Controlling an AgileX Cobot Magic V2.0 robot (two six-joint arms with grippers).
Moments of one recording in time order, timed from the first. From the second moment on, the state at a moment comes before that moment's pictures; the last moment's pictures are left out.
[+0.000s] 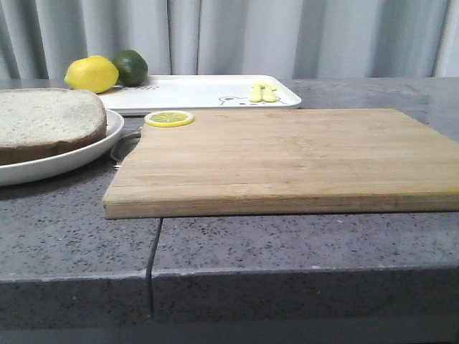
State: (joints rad) left arm 0.17 1.40 -0.86 -0.47 0.64 0.09; right arm 0.07 0.28 -0.40 -0.02 0.30 -0.04
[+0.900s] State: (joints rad) left arm 0.17 1.41 -0.86 -0.56 0.64 0.09; right arm 0.07 0.28 -0.40 -0.02 0.30 -0.04
